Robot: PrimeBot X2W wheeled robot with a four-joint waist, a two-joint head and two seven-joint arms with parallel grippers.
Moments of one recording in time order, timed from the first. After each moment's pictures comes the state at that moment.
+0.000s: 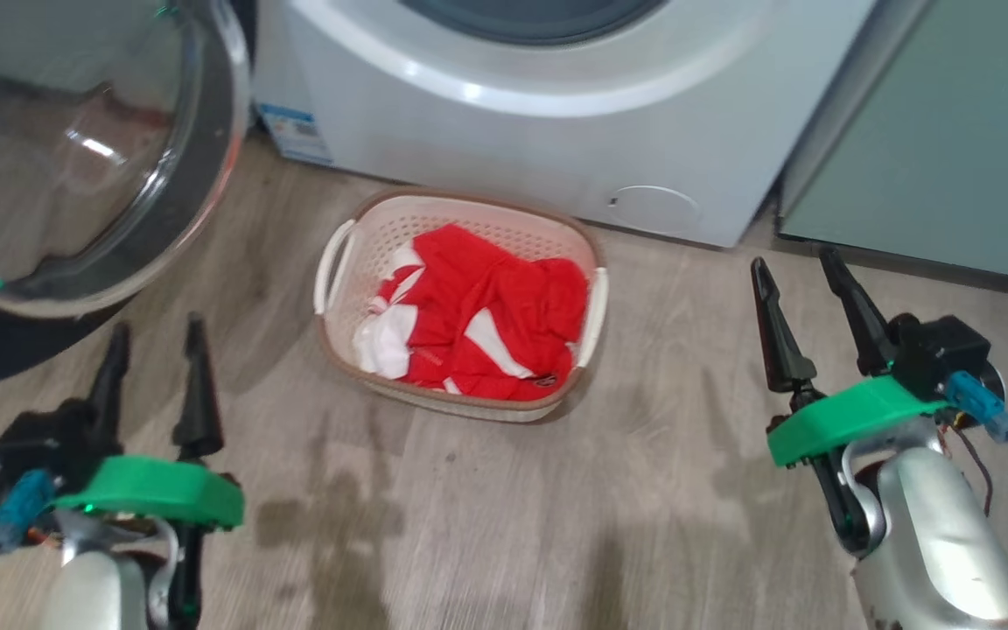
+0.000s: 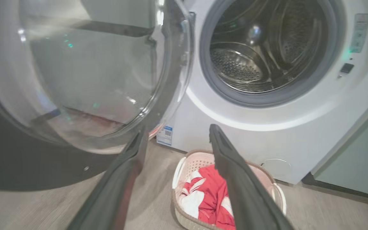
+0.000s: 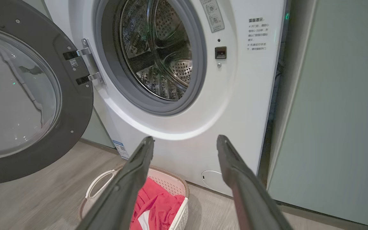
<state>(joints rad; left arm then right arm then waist) -0.07 0.04 0.12 0.06 -0.21 -0.07 -0.17 -0.27 -0.06 0.03 0.33 0.18 0.13 -0.25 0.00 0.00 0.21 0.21</state>
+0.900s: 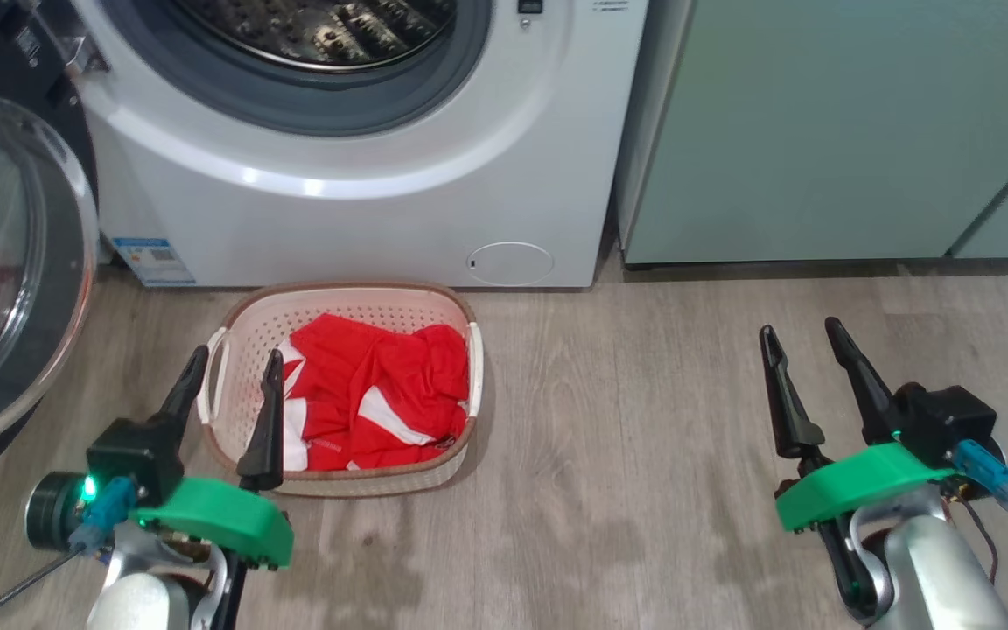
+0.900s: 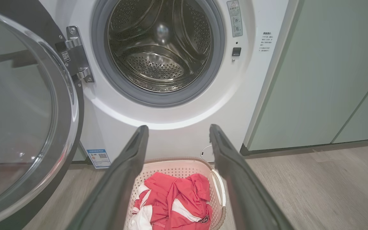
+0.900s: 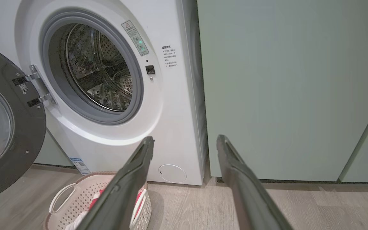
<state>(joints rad) -0.01 0.07 -0.02 0.00 -0.13 -0.07 -0.09 -0.13 -0.06 0.02 0.28 0.21 0.13 -0.25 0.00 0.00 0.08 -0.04</state>
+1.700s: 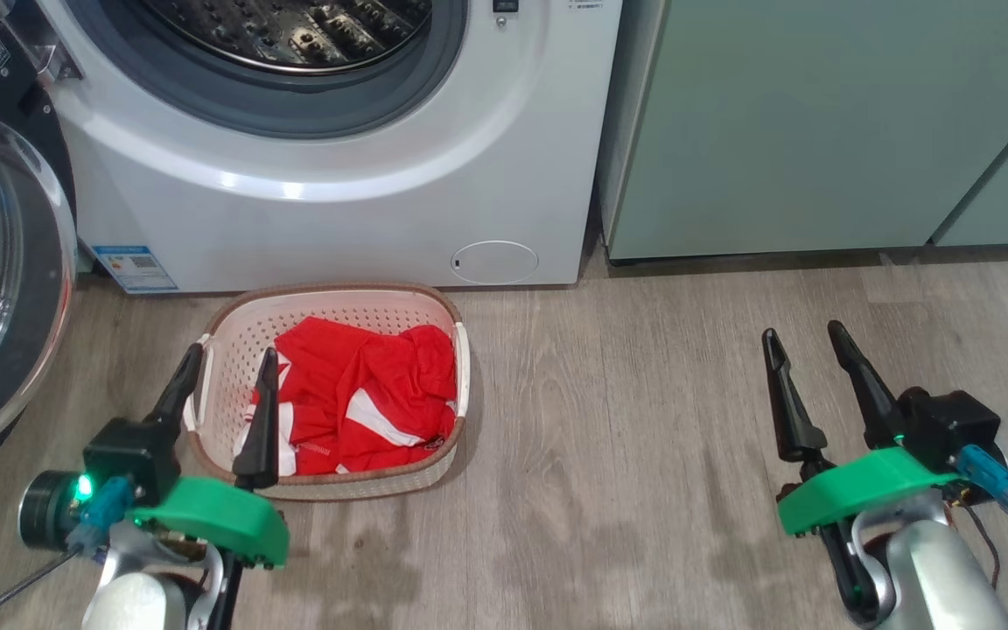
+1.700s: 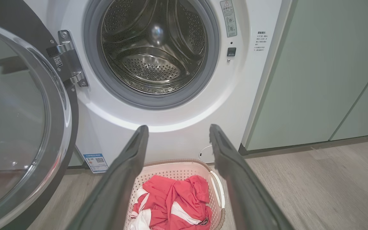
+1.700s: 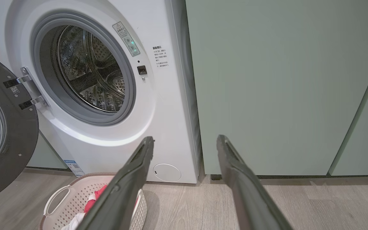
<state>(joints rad) -0.01 0.09 -0.03 -0.01 -0.13 -0.05 -0.09 -0.11 -0.05 0.01 0.27 0.22 0.13 -0.25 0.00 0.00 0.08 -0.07</state>
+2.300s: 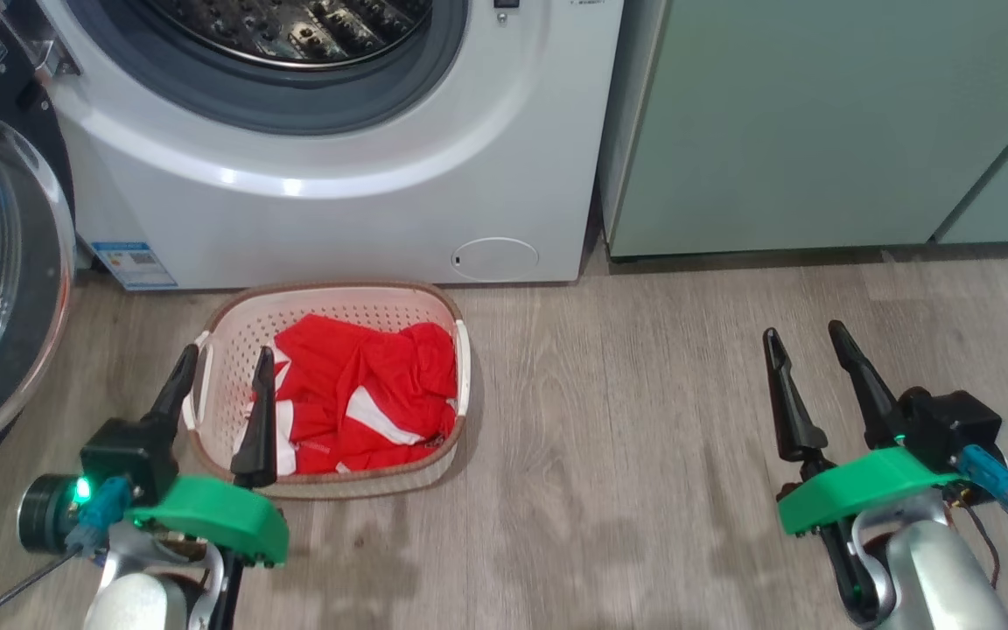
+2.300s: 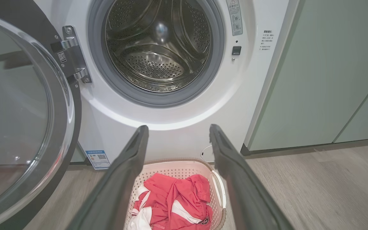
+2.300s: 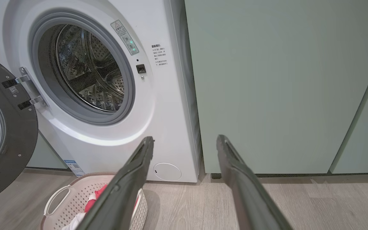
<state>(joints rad) -0.01 0.09 -0.04 -0.01 -0.14 -0.02 -0.09 -0.11 -0.05 0.01 0.27 0.22 0.13 -0.25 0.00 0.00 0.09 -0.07</state>
